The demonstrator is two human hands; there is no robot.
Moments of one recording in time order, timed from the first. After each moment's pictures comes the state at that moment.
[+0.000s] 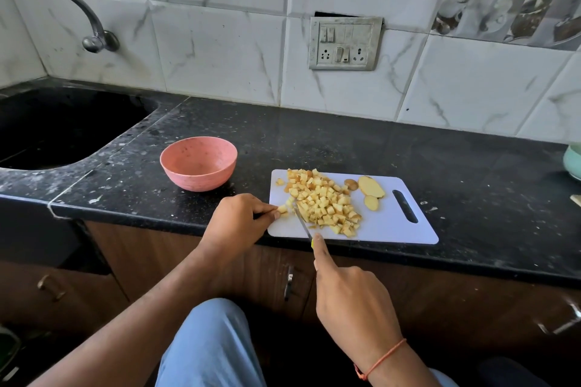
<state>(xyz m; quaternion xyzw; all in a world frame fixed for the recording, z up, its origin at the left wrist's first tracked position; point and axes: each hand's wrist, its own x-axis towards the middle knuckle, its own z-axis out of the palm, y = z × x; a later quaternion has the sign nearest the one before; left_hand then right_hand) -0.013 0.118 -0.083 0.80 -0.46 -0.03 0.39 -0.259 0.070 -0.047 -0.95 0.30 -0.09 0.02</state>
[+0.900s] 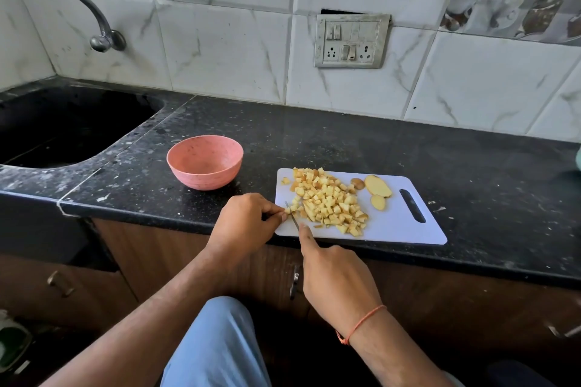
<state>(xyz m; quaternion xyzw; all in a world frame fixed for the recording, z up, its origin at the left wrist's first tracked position) -0.016 0.119 -0.083 0.80 -0.47 -0.01 0.37 -0.220 0.060 -0.050 -0.96 0.27 -0.07 0.03</state>
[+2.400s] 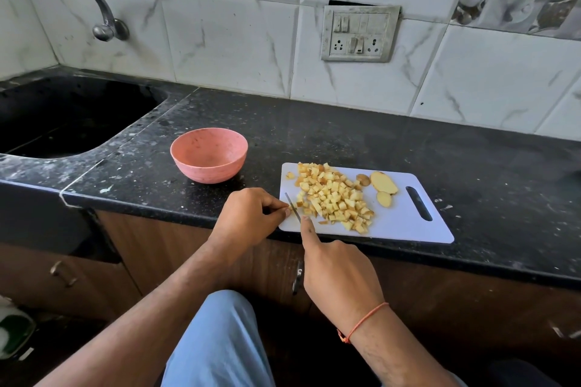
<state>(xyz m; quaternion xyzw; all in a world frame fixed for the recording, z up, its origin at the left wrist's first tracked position) -0.015 0.122 -0.082 0.80 -0.43 -0.06 0.42 -0.215 0.064 -0.049 -0.96 0.26 -0.07 -0.02</state>
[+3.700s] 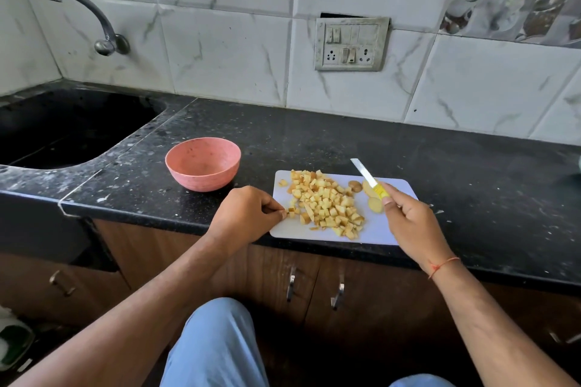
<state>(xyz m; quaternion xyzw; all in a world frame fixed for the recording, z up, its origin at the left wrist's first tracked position) -0.012 0.106 -0.066 0.83 -0.43 -0.08 0.35 -0.264 -0.090 -0.042 -0.82 0.36 -0.30 0.34</state>
